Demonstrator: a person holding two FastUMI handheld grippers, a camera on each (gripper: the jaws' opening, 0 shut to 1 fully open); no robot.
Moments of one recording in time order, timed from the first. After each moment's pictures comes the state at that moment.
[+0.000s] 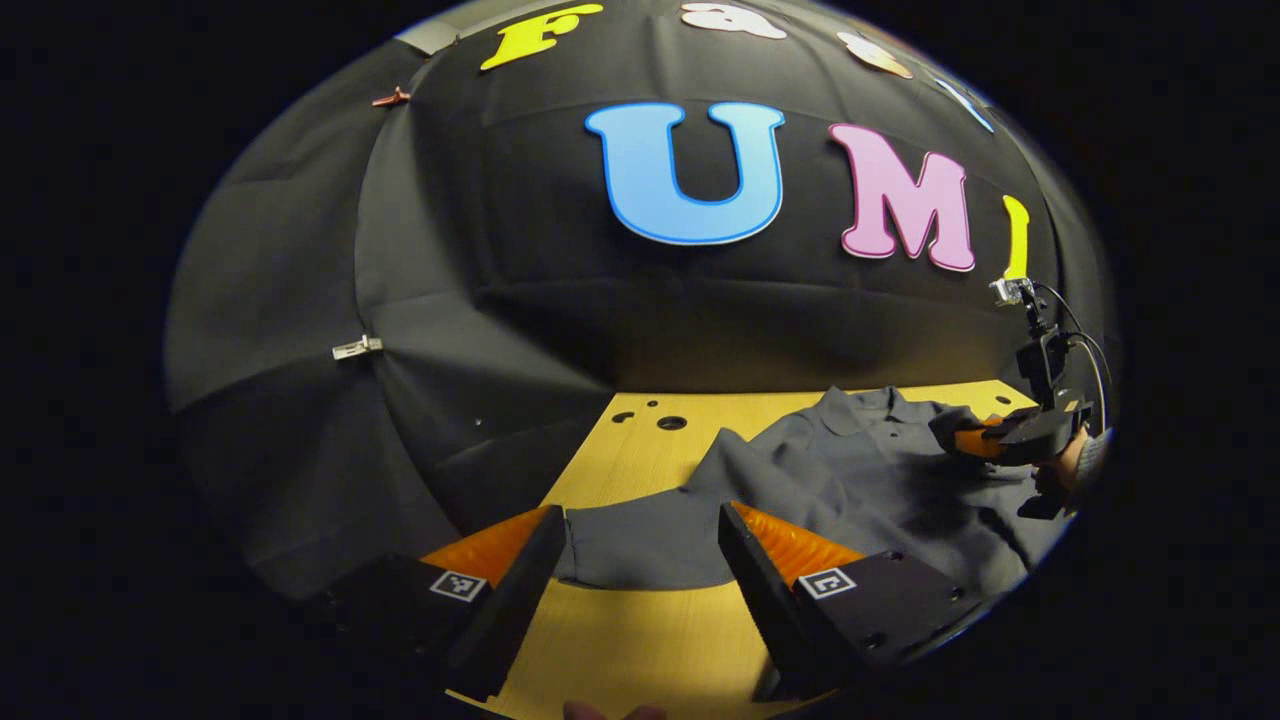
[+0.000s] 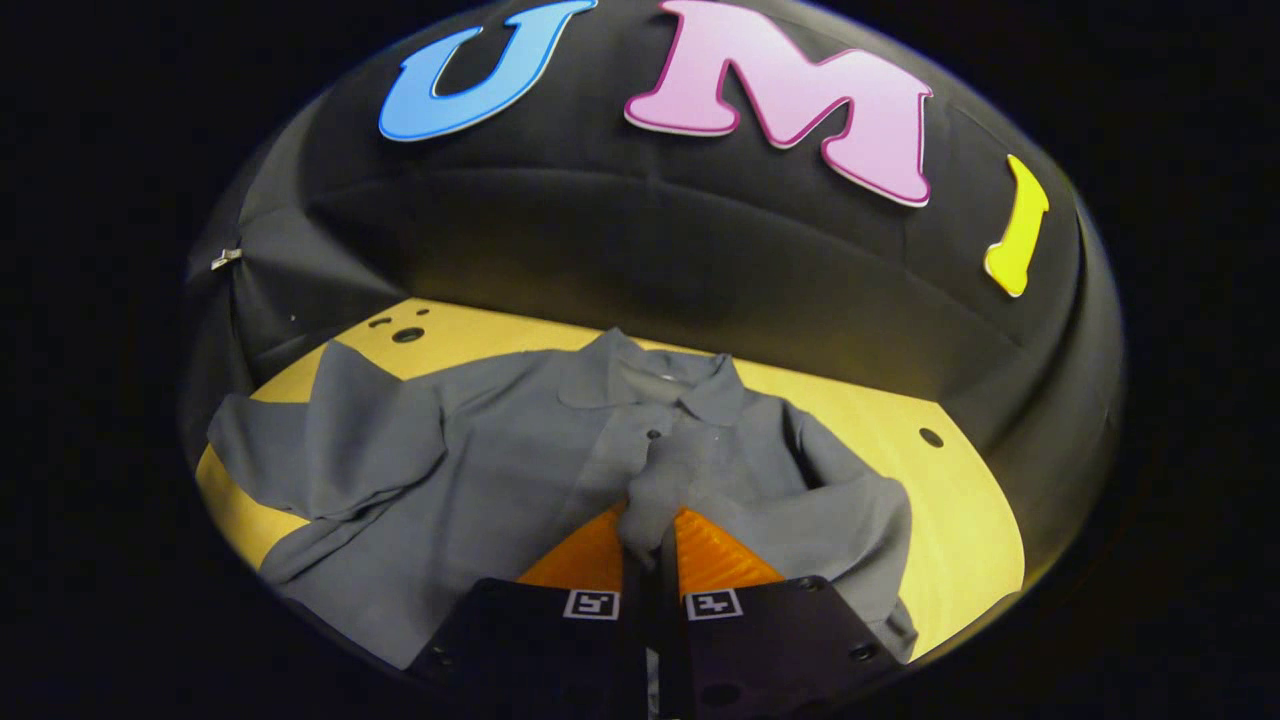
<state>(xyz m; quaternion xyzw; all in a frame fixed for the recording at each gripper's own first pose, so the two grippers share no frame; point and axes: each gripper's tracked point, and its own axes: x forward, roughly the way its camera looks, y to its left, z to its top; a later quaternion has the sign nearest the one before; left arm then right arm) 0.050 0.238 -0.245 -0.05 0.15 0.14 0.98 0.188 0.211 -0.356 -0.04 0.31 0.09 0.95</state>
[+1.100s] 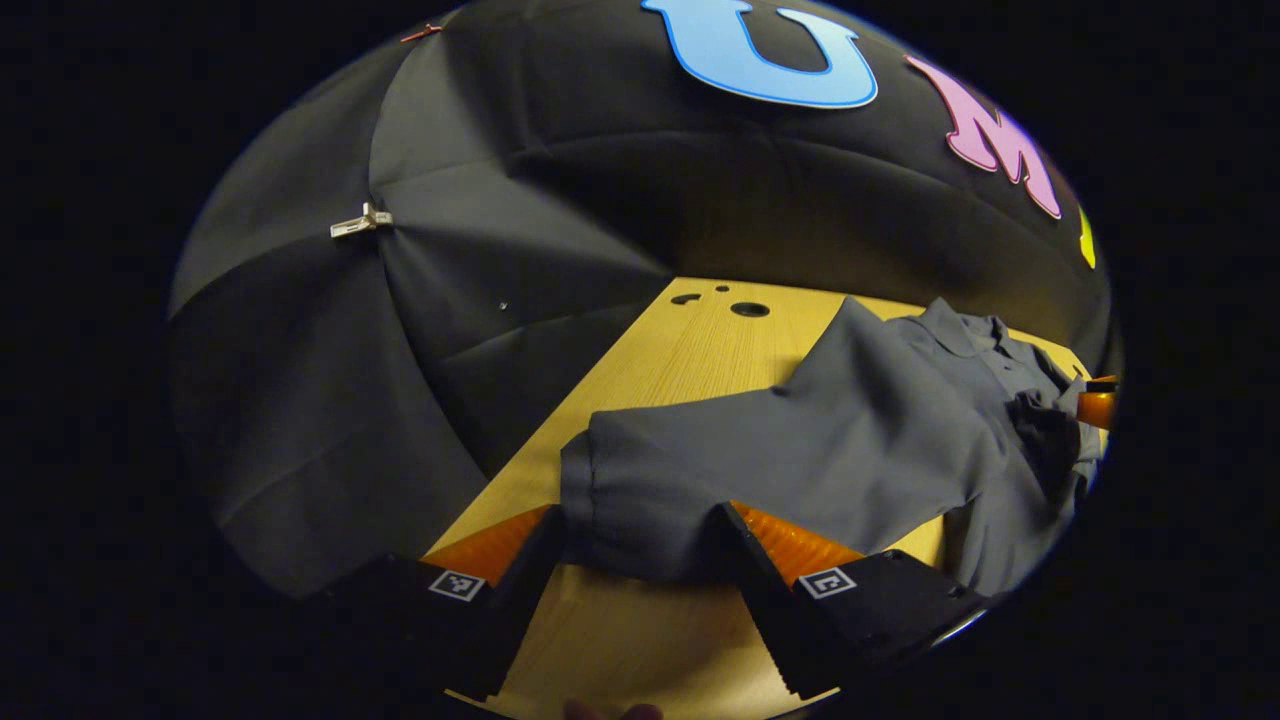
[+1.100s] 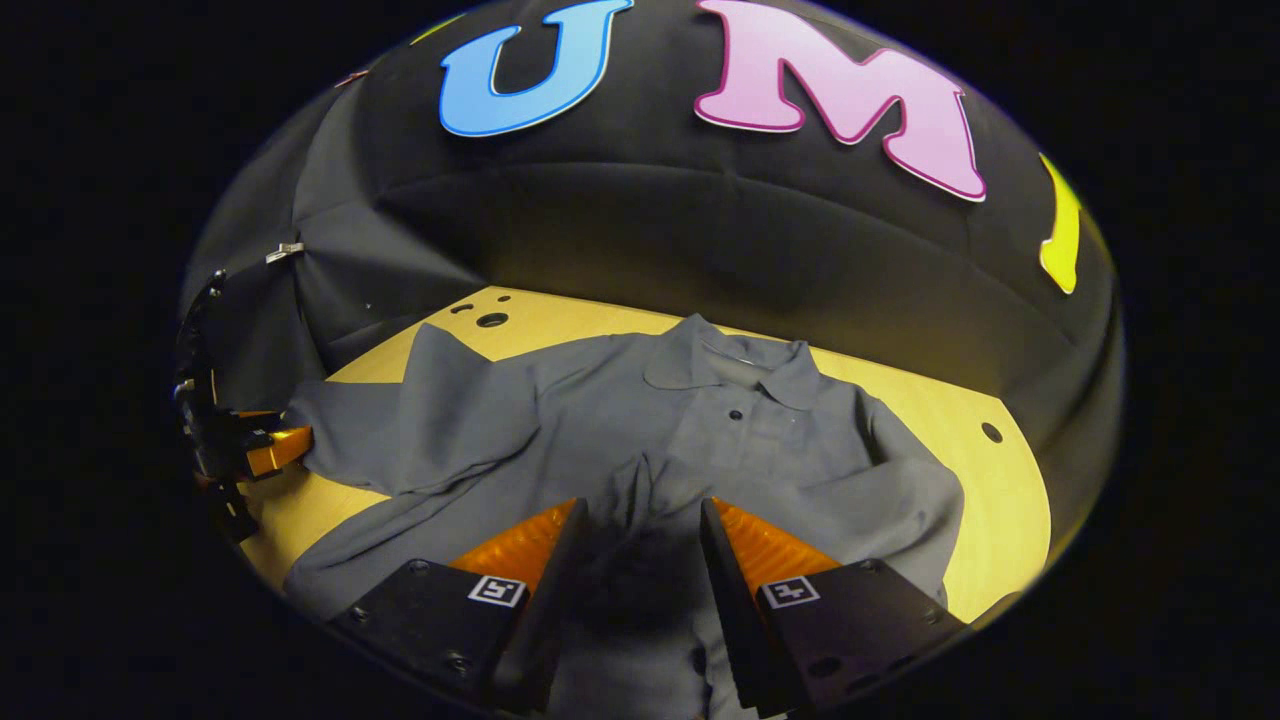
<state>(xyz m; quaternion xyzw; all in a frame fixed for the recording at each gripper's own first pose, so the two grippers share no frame) 0.095 0.293 -0.392 -0.08 0.28 0.21 0.93 0.144 0.239 -0.338 -0.01 0.32 0.19 0.93</state>
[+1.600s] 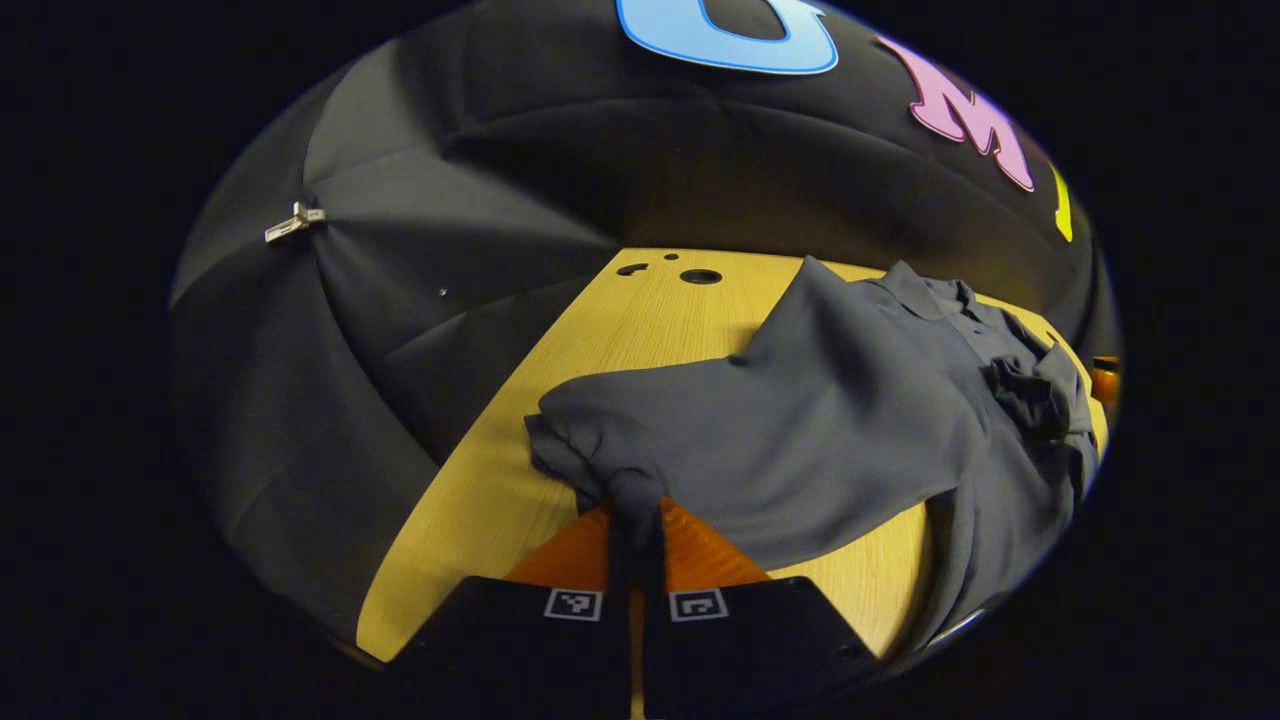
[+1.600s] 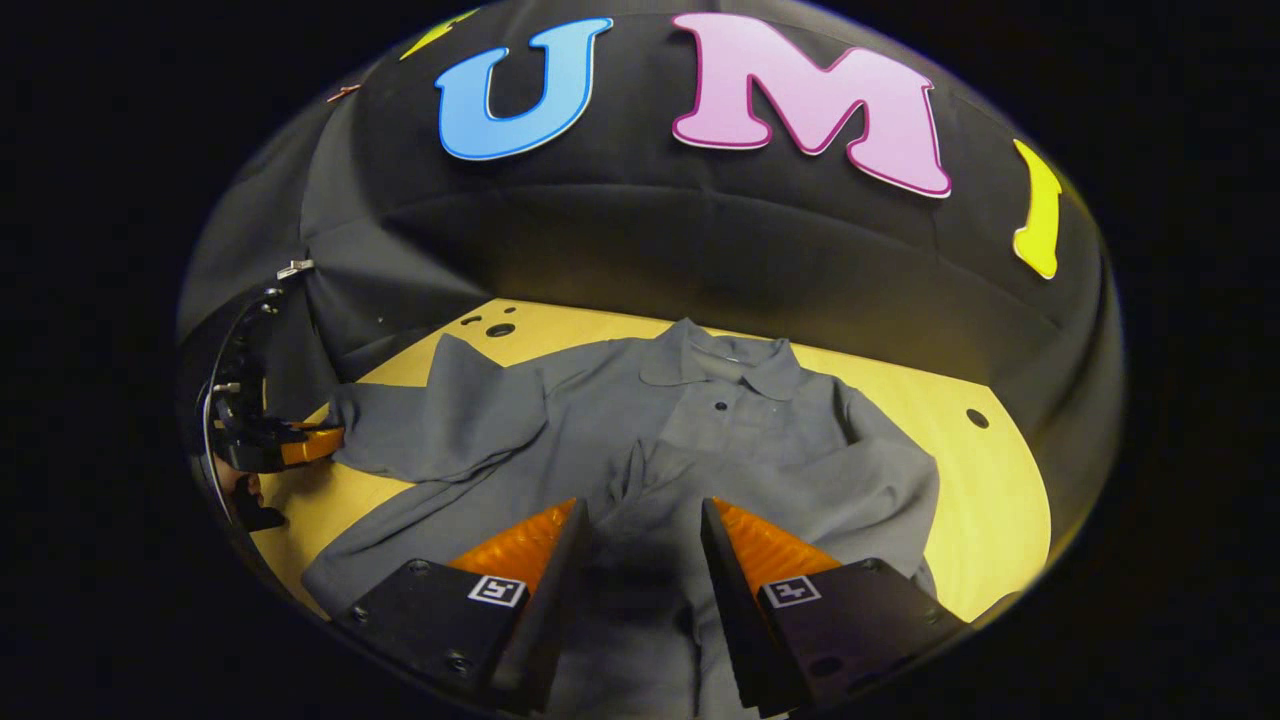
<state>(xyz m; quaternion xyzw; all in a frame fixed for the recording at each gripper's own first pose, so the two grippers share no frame) 0.113 0.273 -0.397 -0.06 0.32 0.14 0.93 0.112 0.210 -0.309 0.01 0.31 0.19 0.93</state>
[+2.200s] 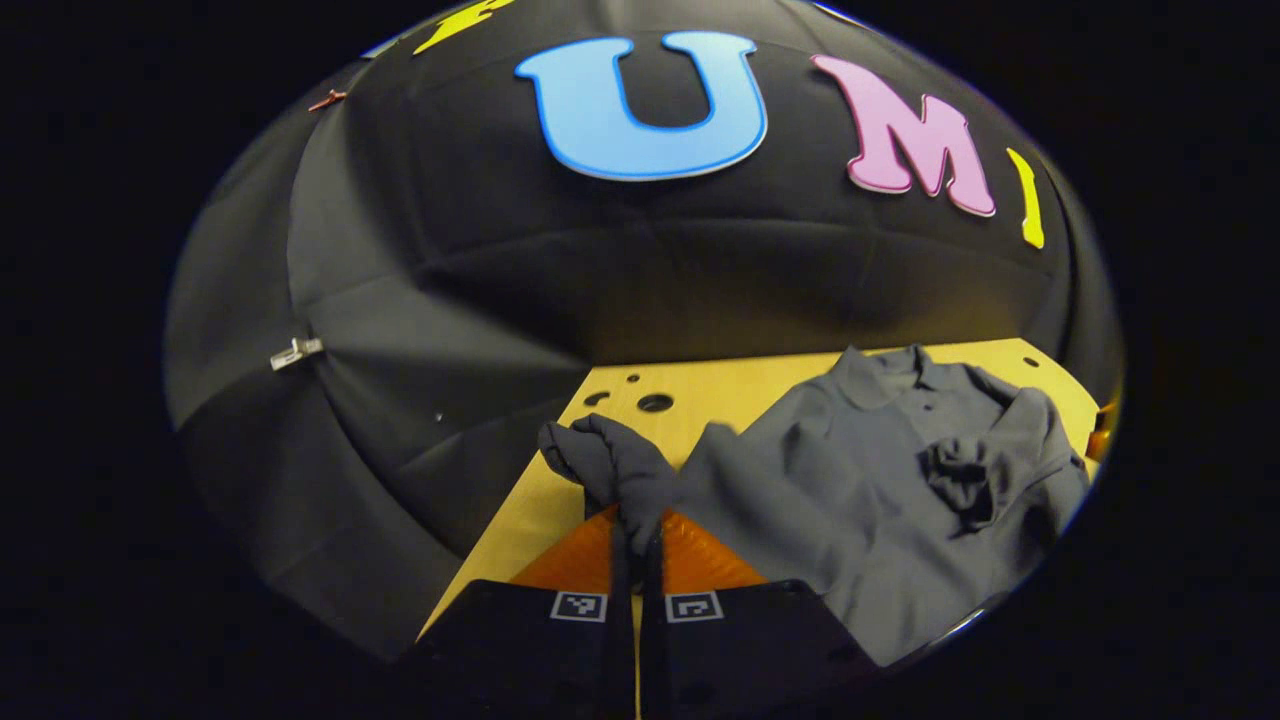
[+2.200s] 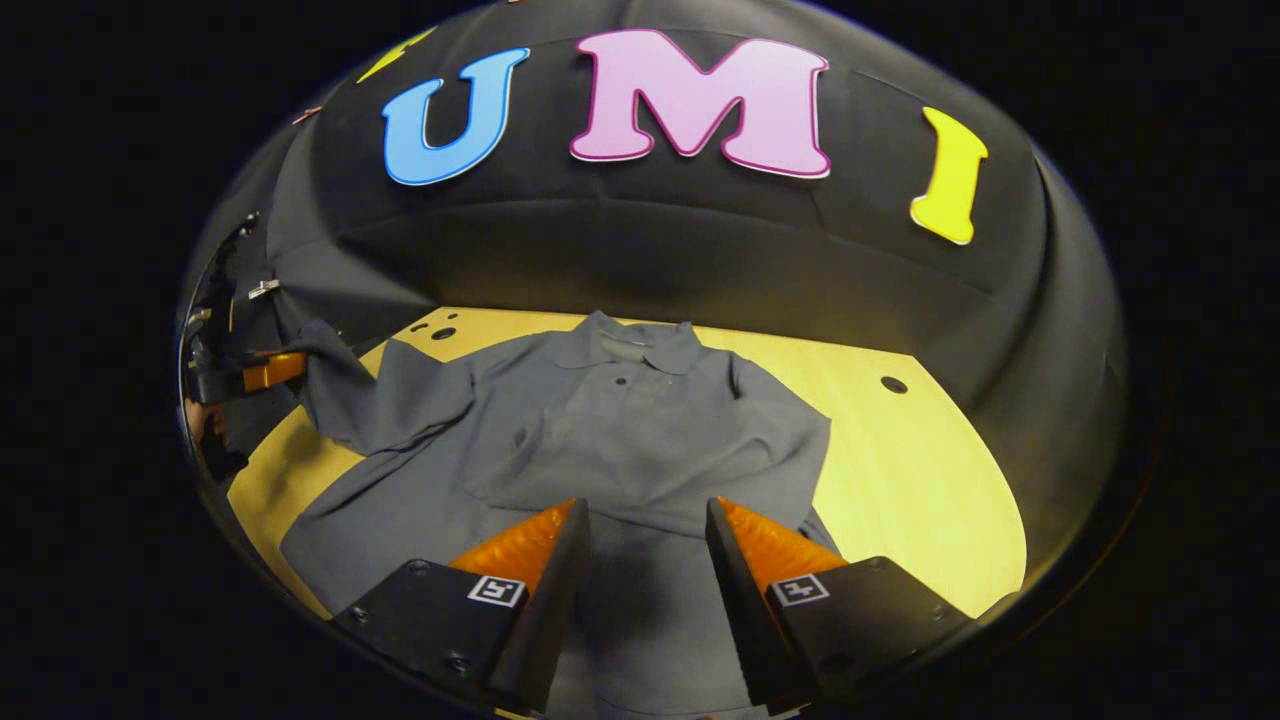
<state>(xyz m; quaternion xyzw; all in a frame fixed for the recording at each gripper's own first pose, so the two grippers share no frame) 0.151 0.209 -0.246 0.00 0.19 0.12 0.97 0.077 0.100 -0.310 0.02 0.32 0.12 0.94</state>
